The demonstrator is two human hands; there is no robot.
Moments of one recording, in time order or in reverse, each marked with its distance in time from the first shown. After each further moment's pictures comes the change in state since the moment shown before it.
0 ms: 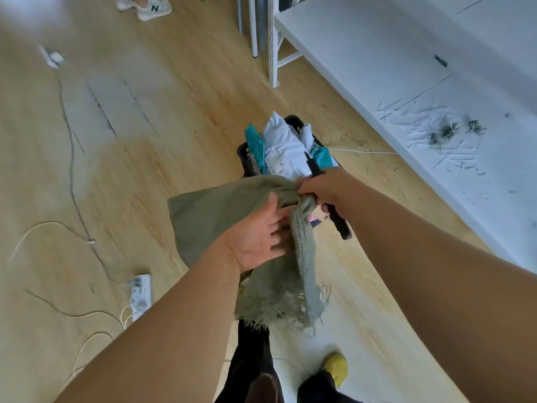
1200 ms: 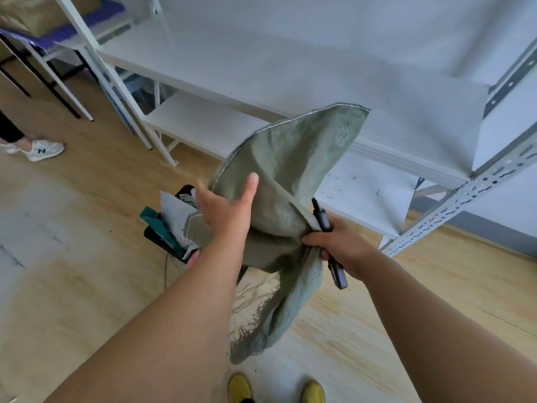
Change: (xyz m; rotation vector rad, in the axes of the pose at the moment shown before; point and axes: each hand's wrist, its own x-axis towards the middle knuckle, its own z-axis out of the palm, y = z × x) left_hand 0.047 -0.040 0.319 0.732 0.728 0.746; right_hand -0.162 0.246 -0.214 0.511 0.233 -0.255
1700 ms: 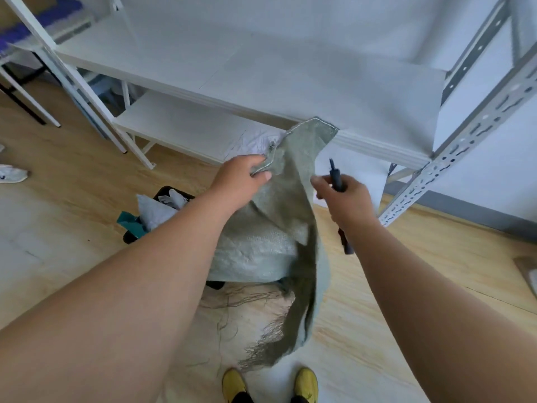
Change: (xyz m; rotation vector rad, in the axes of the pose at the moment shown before) left_hand -0.007 0.049 0.026 0.463 -0.600 0.594; right_hand -0.006 -0.003 -0.041 0.020 0.570 -0.111
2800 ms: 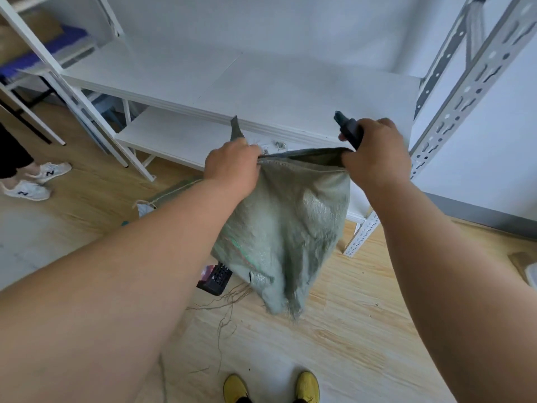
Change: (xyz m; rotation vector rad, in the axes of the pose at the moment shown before) left_hand -0.017 0.057 -0.012 0.813 0.120 0.183; right_hand -0.003 -0.056 -0.080 -0.575 0.284 -0.326
